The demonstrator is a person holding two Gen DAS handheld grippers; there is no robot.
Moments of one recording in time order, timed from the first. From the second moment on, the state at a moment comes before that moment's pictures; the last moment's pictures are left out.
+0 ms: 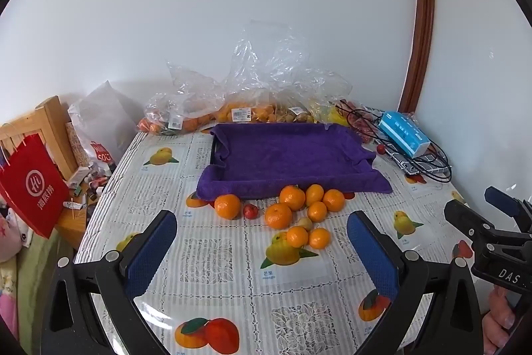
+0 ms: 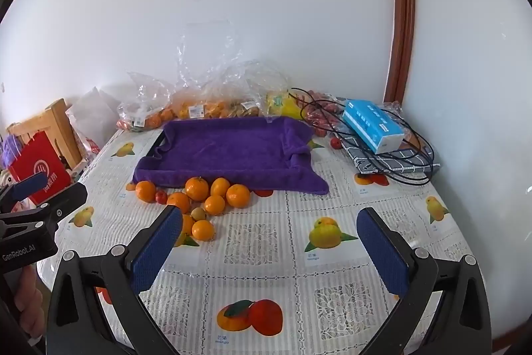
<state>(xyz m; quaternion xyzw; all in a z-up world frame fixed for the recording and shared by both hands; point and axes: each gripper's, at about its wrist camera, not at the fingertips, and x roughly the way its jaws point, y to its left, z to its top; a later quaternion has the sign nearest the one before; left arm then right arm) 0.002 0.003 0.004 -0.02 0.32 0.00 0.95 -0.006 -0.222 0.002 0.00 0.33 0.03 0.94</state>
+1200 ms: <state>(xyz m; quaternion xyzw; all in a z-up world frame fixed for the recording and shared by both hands) -0.005 0.005 0.006 -0.02 0.30 0.00 0.95 -0.012 -0.218 0.006 0.01 0.32 0.03 0.95</state>
